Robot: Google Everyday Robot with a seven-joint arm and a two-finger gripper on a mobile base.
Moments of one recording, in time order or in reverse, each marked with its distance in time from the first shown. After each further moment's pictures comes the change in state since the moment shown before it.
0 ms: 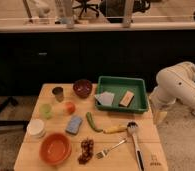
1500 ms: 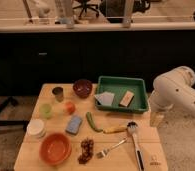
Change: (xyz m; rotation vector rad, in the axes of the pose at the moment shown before) arm -0.015 0.014 0.009 0.042 0.031 0.165
